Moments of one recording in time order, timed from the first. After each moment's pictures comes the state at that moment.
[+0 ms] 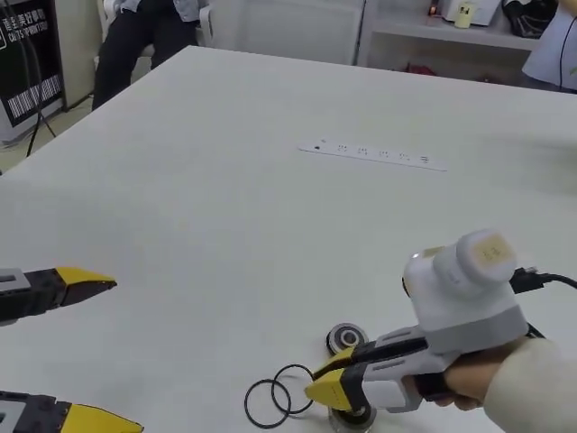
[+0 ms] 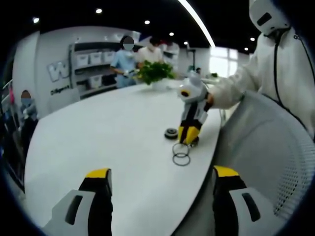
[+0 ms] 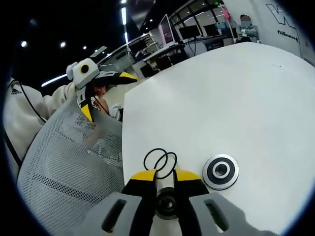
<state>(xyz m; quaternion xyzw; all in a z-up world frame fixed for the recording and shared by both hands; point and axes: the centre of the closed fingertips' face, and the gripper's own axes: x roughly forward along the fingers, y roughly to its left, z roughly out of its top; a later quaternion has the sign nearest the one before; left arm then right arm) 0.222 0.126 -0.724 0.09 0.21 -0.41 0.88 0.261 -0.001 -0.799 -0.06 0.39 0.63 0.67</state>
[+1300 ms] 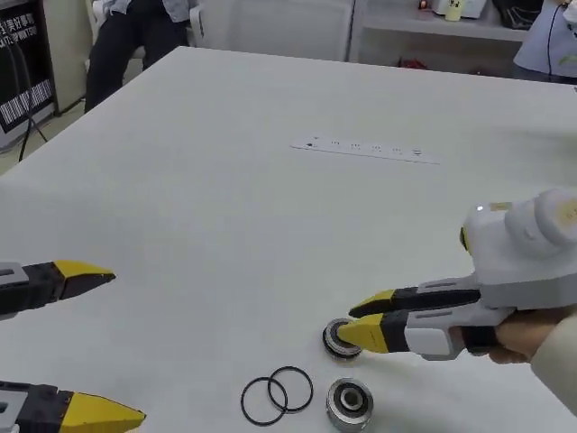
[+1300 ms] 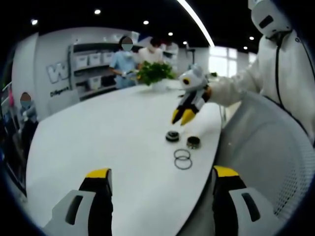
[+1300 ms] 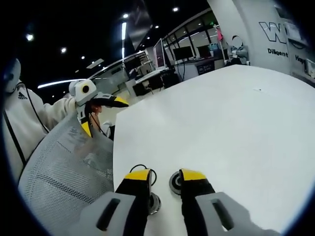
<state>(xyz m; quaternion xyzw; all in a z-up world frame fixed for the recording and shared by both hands) 0.228 0.124 -0.717 0.09 0.21 -0.41 0.88 0.309 -0.034 -0.753 -0.03 0.30 0.60 0.74</state>
